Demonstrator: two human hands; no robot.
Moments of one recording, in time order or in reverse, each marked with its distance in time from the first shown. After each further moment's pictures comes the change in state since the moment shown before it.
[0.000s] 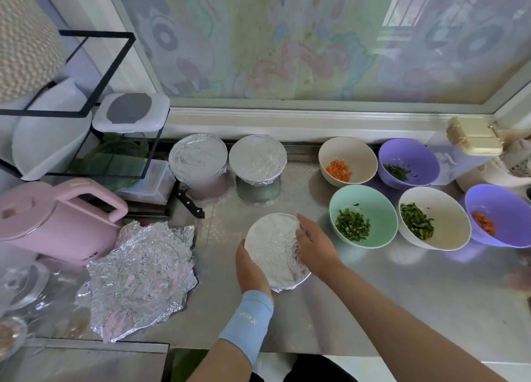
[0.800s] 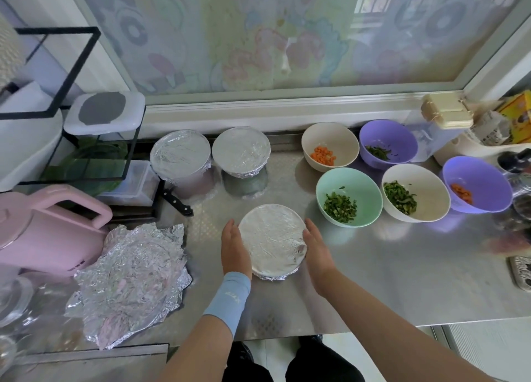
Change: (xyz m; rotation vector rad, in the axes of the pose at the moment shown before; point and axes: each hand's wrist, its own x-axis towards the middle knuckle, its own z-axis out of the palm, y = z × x) left_hand 0.017 0.019 -0.009 0.467 -0.096 0.330; right_hand -0.034 0.032 0.019 0.734 0.074 0.265
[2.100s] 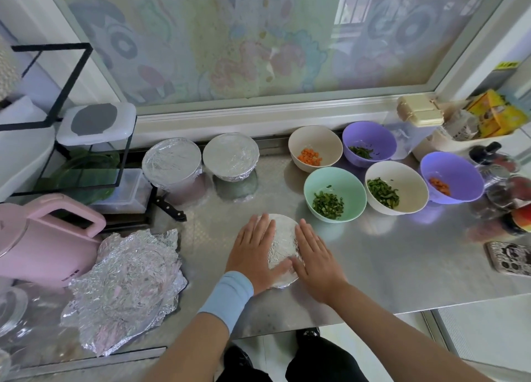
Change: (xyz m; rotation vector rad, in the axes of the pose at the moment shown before) left_hand -0.020 -0.007 0.000 1.406 -0.438 0.919; right_hand -0.019 0.027 -0.046 -1.343 -0.042 -0.650
